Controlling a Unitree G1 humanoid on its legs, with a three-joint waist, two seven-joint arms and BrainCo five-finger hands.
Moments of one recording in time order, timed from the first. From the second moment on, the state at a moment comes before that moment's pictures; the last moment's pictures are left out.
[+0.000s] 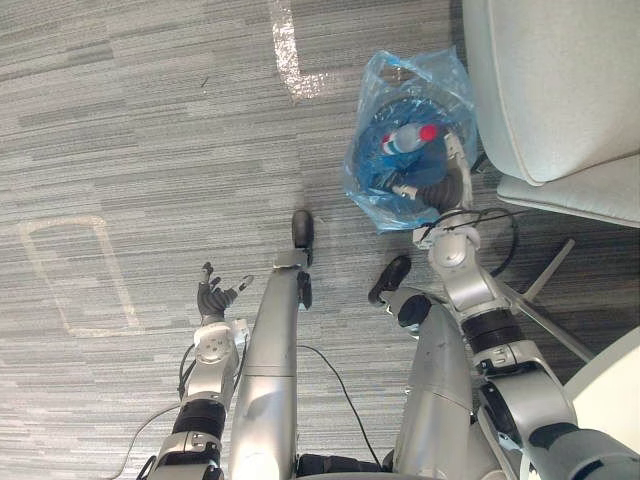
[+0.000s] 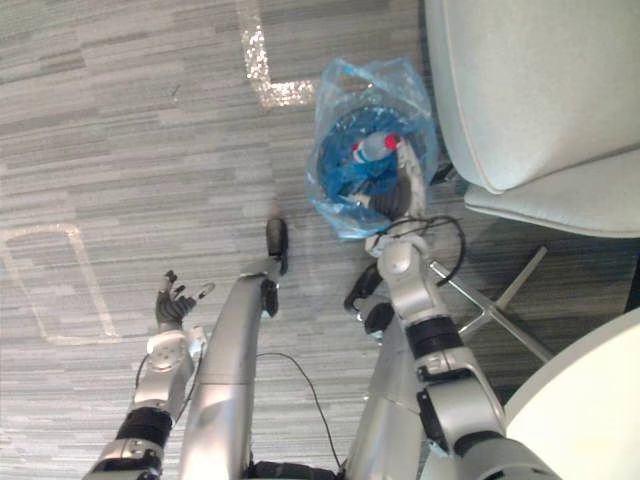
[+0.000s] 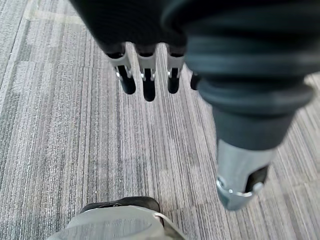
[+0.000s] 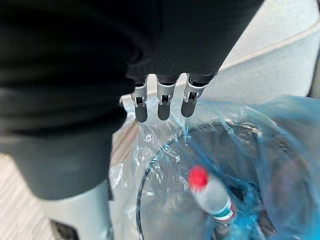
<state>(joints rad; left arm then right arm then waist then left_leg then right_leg) -0.22 0.13 0.10 0.58 -0.08 -0.14 0.32 -0.64 -0.28 0.16 0.48 -0.40 -0.03 -0.40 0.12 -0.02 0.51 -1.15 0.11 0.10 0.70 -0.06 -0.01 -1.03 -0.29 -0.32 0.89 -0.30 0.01</state>
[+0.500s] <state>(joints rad) -0.43 0.12 0.11 0.83 -0.09 -0.14 0.32 -0.69 -0.12 0.31 0.79 -0.66 0.03 -0.32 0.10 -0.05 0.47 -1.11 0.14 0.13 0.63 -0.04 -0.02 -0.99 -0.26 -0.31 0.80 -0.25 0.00</state>
